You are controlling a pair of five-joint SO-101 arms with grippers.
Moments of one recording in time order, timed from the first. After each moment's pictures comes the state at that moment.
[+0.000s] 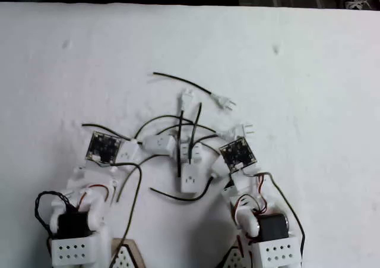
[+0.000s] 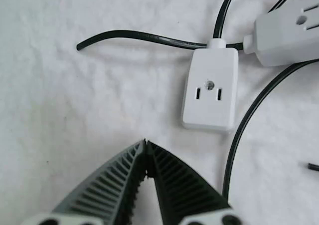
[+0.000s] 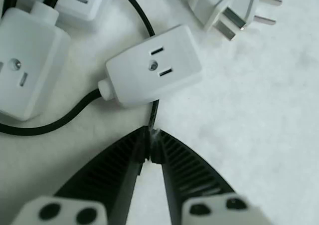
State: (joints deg) left arm -10.8 -103.8 97.2 69.6 -20.3; right arm -10.6 -101.8 96.4 71.6 18.0
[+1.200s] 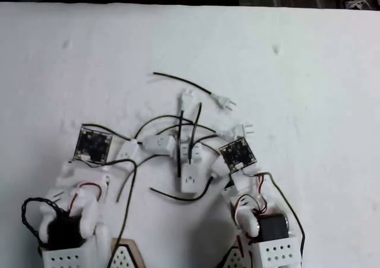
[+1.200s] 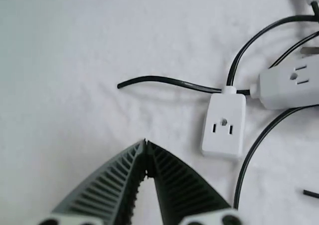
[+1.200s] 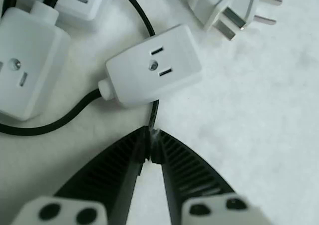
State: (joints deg) left arm -11.8 -103.8 85.5 72.3 -19.9; right arm -10.6 -101.8 96.4 71.6 18.0
